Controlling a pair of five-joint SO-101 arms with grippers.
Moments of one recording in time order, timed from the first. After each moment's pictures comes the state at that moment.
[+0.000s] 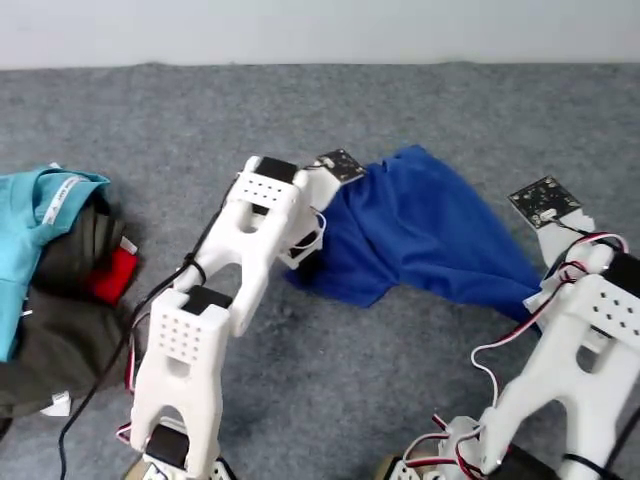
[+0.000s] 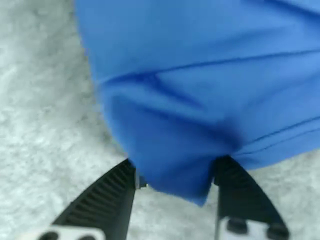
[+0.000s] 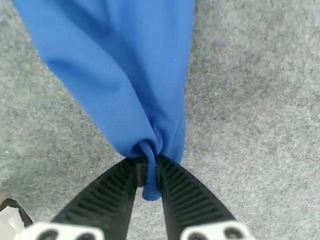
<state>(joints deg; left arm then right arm) 17.1 43.2 -23.3 85.8 -19.3 30.9 -25.9 28.0 79.6 58.5</state>
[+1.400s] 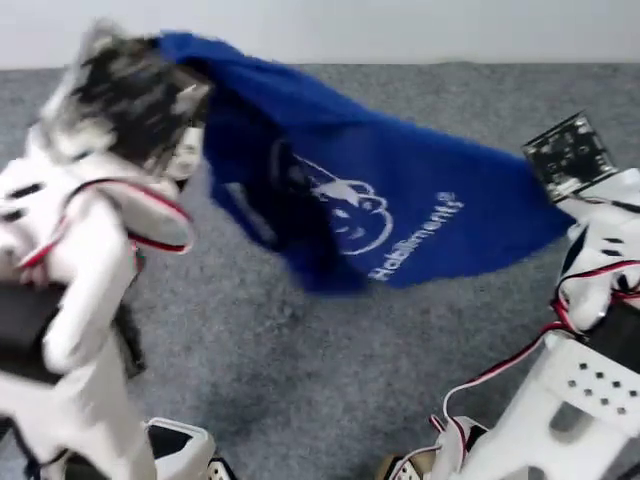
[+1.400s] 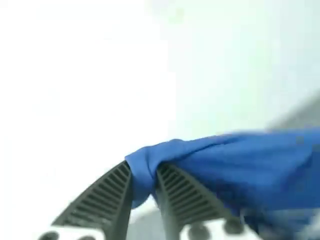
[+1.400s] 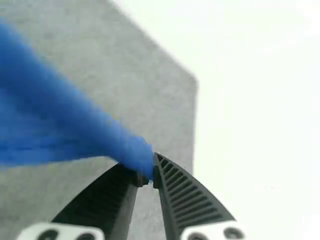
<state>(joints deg) 9.1 -25.3 -33.8 77.9 -19.9 28.4 -43.8 16.1 59.0 56.8</state>
